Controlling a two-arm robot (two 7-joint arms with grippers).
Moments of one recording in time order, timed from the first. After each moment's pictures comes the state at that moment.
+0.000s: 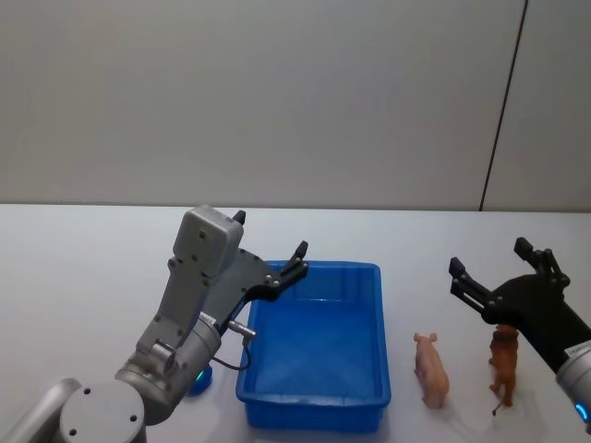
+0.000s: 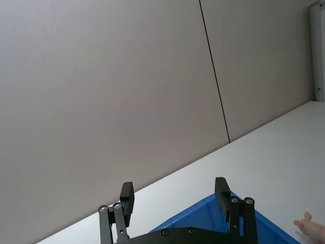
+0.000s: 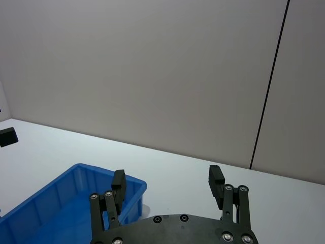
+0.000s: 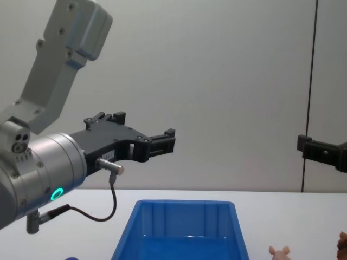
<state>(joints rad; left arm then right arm) -0.24 0.38 0.45 -1.63 -0.20 0.01 -0.01 -0.01 0.34 -0.23 -1.77 0.29 0.03 0.07</state>
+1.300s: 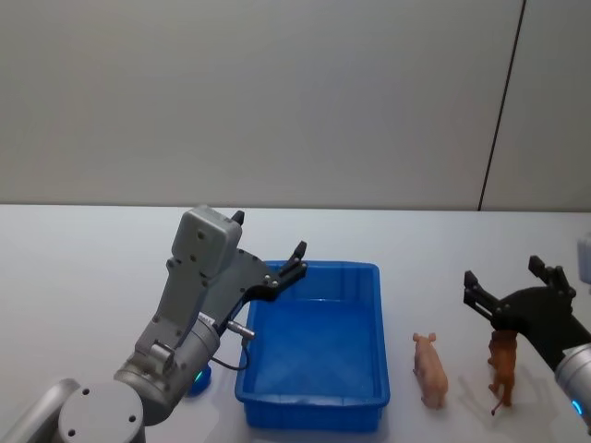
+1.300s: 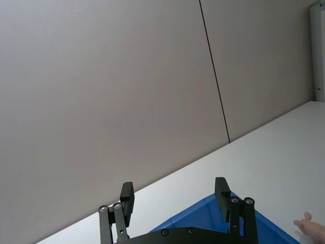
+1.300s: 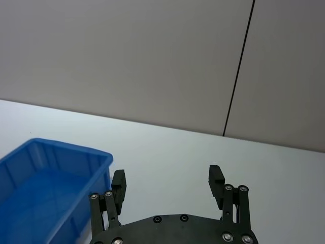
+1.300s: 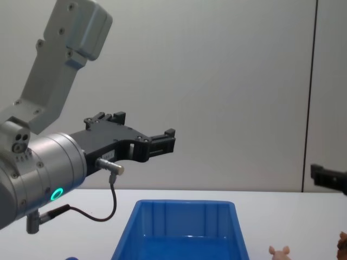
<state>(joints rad) -0.24 0.38 0.45 -1.63 -0.20 0.01 -0.01 0.03 0.31 -0.22 -1.69 0.25 0.14 -0.01</state>
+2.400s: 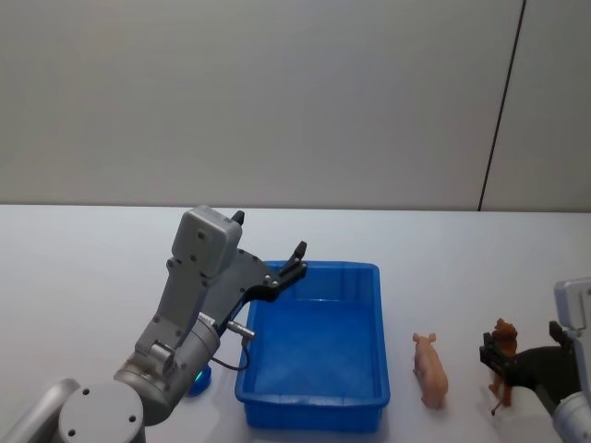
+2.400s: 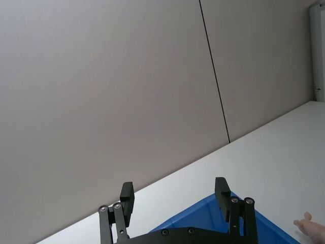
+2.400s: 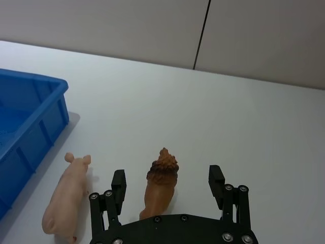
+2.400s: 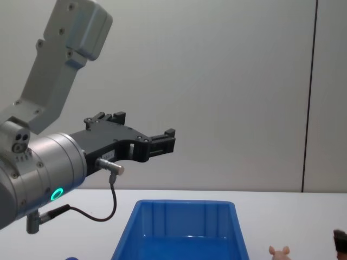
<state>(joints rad) -0.24 0.38 0.45 -1.63 -0.20 0.01 -0.01 -0.03 0.27 -0.24 -1.67 0.18 0.31 -0.17</state>
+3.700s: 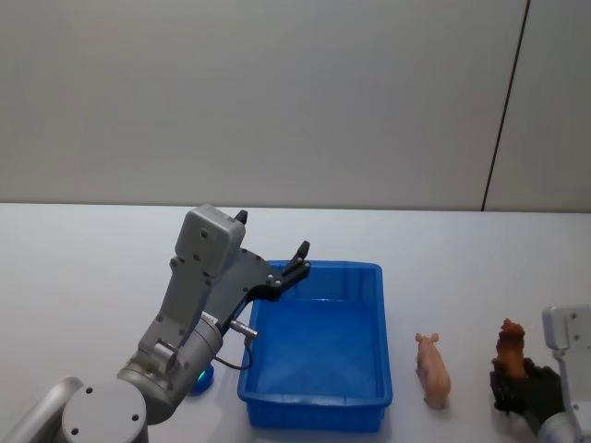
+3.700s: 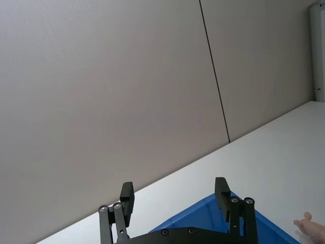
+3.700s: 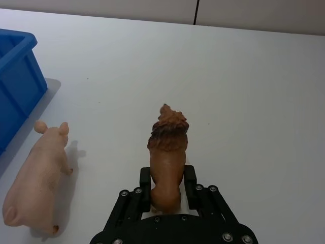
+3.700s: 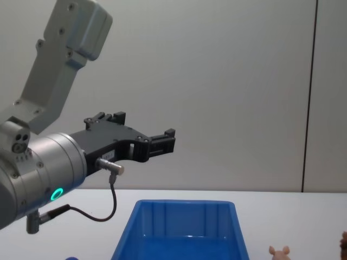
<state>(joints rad) -0.24 0.38 0.45 -1.63 -0.20 0.01 -0.01 0.04 0.20 -0.23 -1.47 0.21 0.29 -0.16</state>
